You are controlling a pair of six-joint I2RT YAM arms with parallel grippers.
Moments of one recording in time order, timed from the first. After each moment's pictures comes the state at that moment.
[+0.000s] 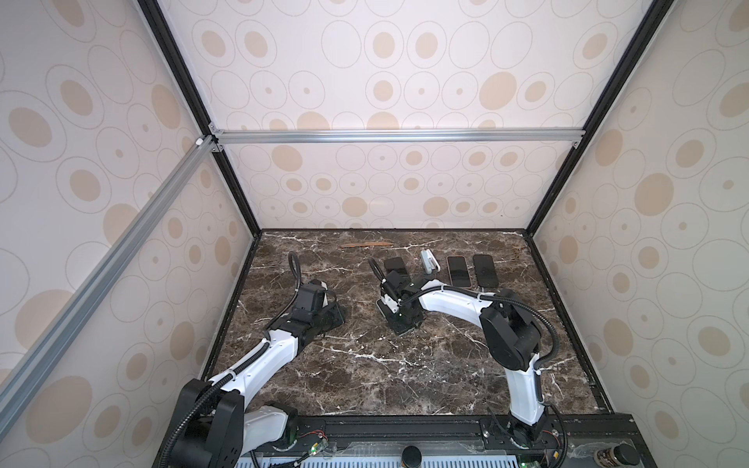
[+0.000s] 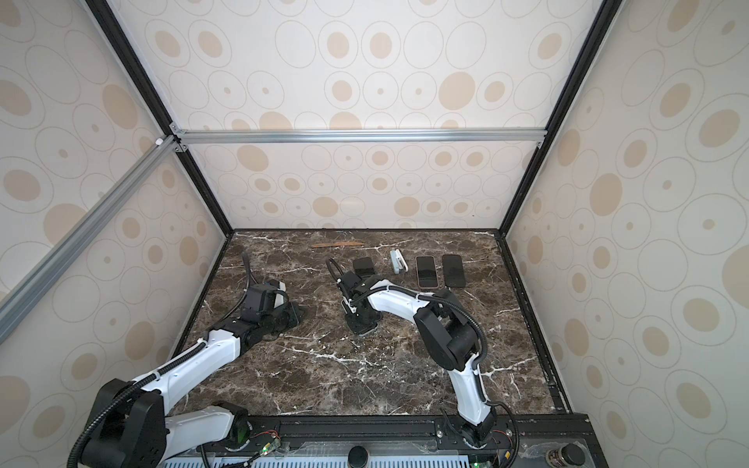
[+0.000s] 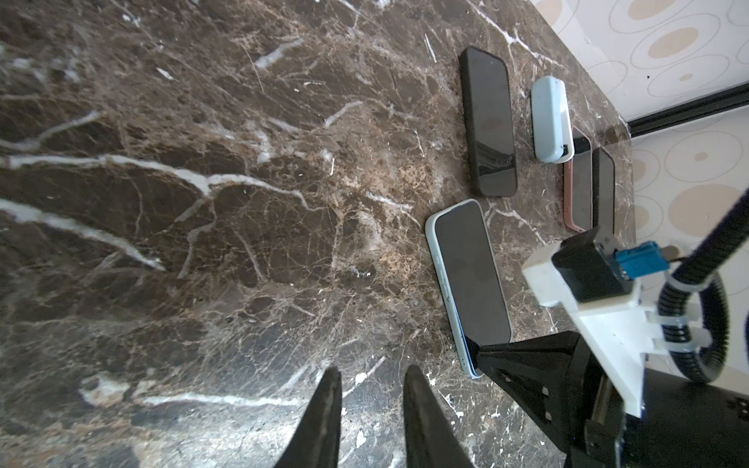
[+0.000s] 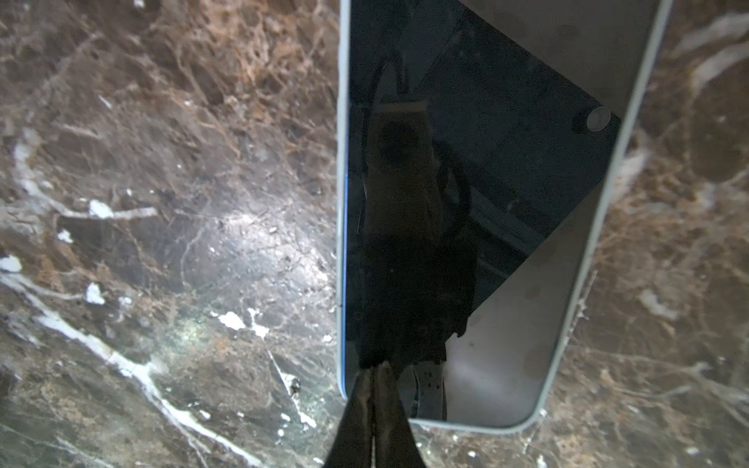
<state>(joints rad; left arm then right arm) -0.31 1.21 0.61 -0.21 0.19 -0.71 0.78 2.06 1.47 -0.82 -0.07 0.23</state>
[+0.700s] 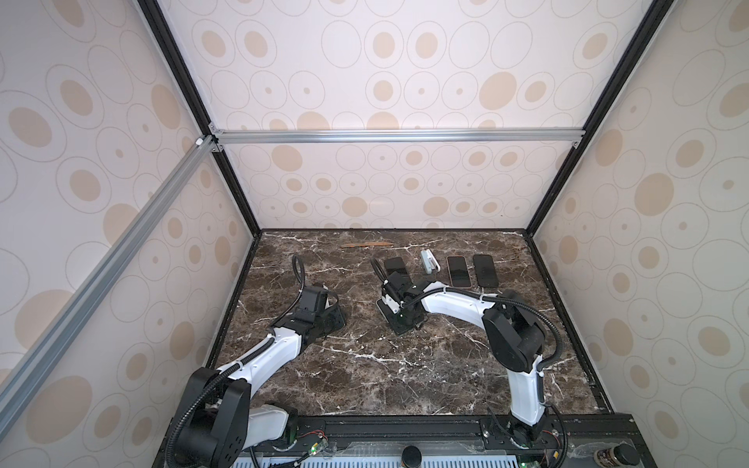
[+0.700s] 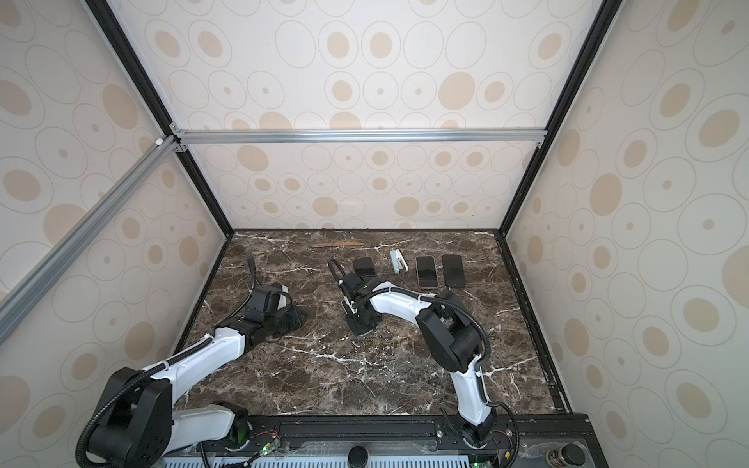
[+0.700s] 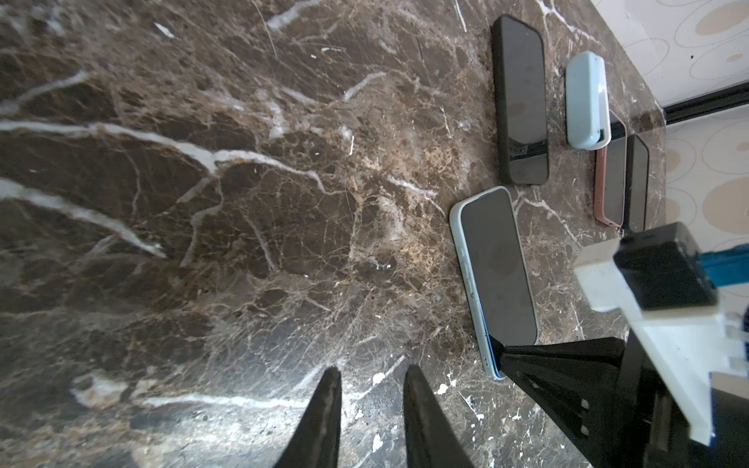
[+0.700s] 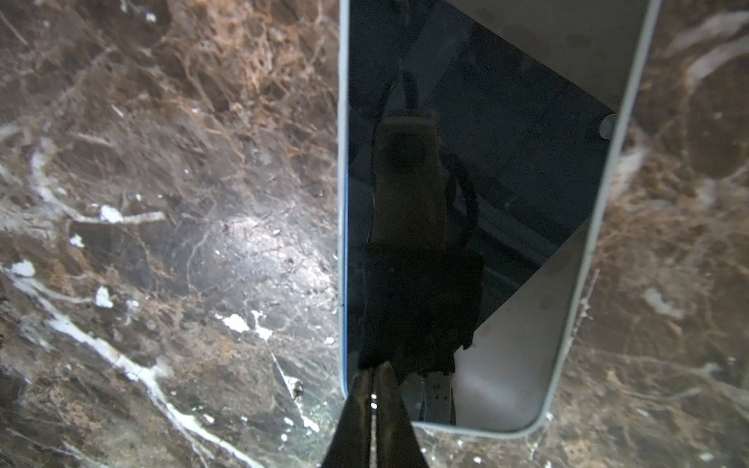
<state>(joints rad) -0.32 1.27 0.61 -0.20 0.19 -0.70 0.78 2.05 1.43 -0.78 -0.08 0.24</state>
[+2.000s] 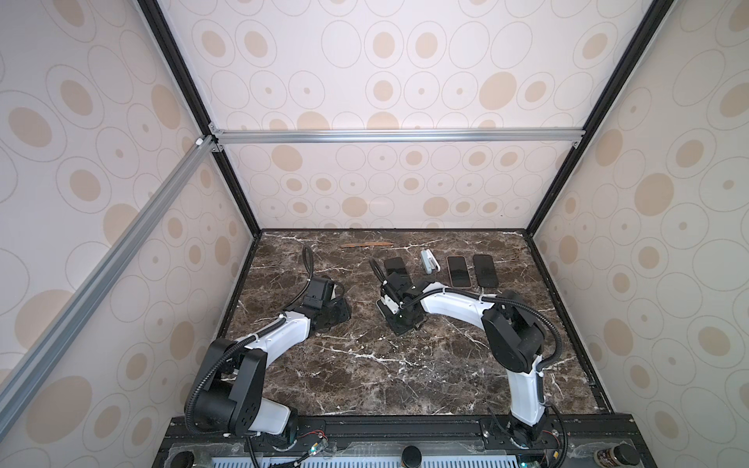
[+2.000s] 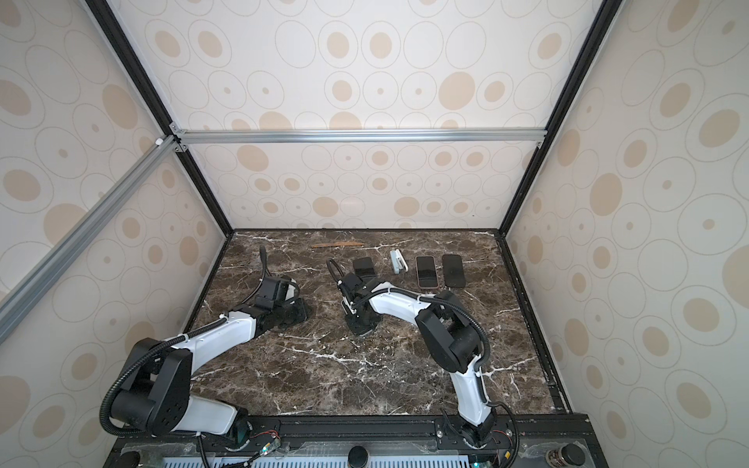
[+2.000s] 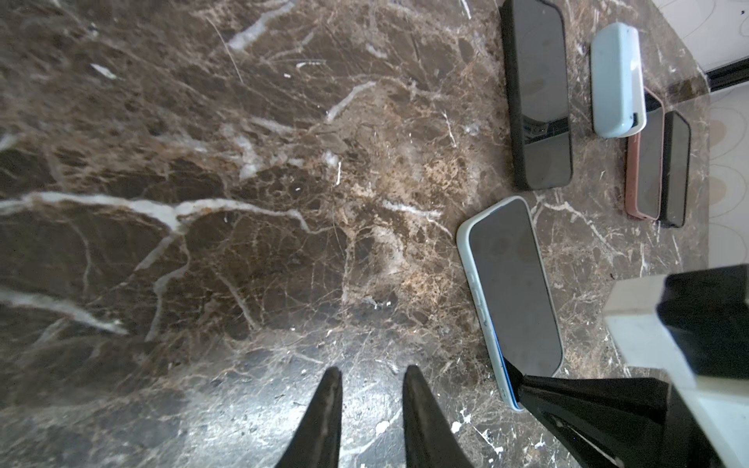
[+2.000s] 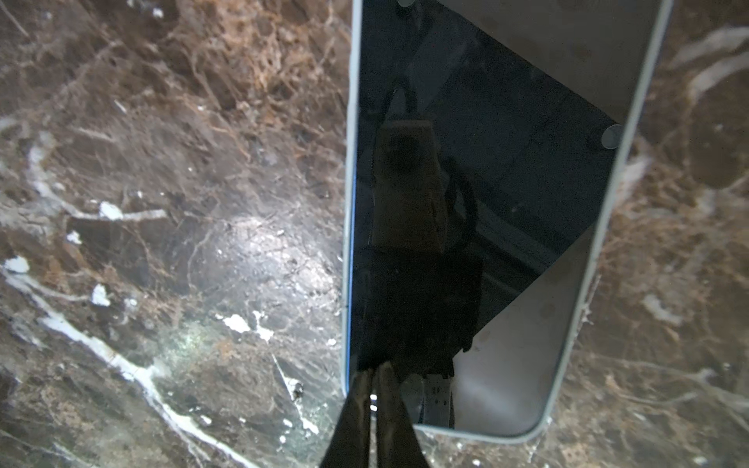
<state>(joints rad) -0.31 1.44 0.73 -0.19 0.19 -0.61 0.80 2.06 1.43 -0.77 -0.06 0.22</state>
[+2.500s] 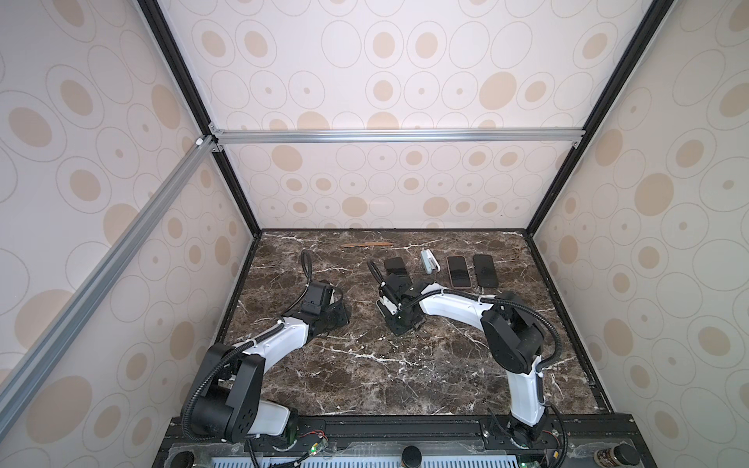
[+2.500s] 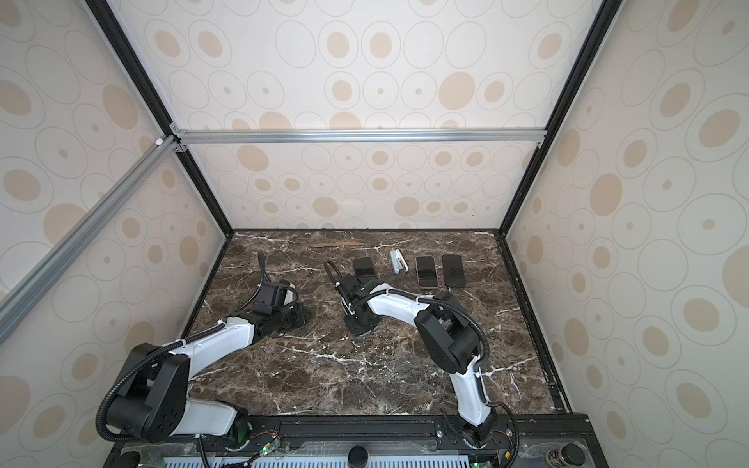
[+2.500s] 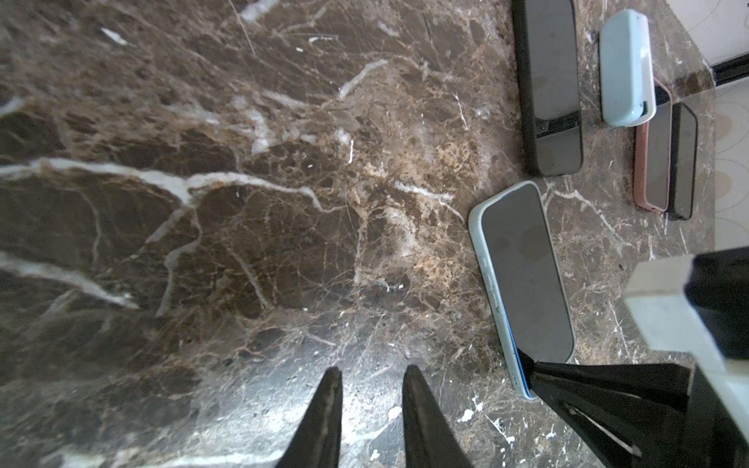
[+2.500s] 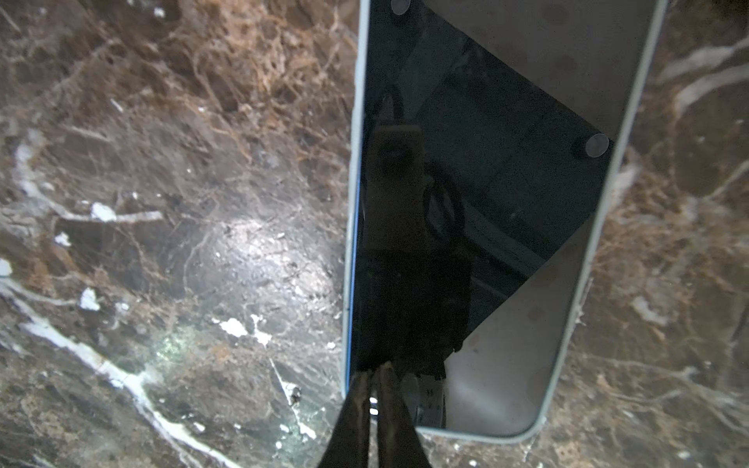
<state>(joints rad) -0.31 1.39 0.66 -0.17 0.19 -0.61 0.81 2.07 1.44 -0.77 -0.03 0.22</state>
